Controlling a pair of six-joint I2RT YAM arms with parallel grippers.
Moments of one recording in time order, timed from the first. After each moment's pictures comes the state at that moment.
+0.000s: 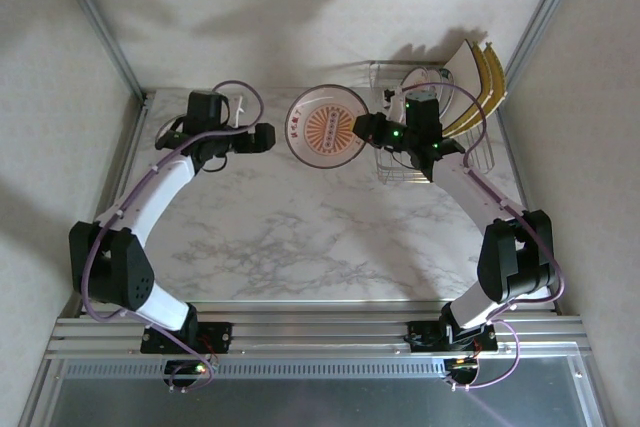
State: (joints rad) left arm -0.19 1.53 1.30 -0.46 0.30 -0.26; right arm 0.34 1.58 1.24 -0.09 -0.59 0.70
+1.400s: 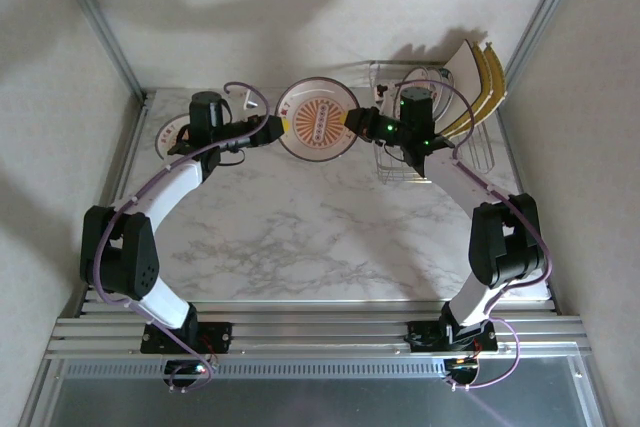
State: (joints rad) left arm -0.19 1.60 1.18 0.05 0.80 -0.56; right arm 0.34 1.68 1.26 0.09 -0.70 0.79
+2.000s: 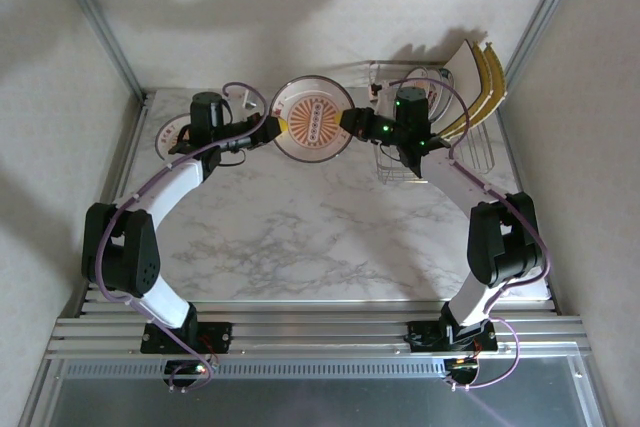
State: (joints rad) left arm -0.18 1.62 1.18 0.05 0.79 -0.64; right arm 0.37 1.69 1.26 0.12 -0.72 0.76
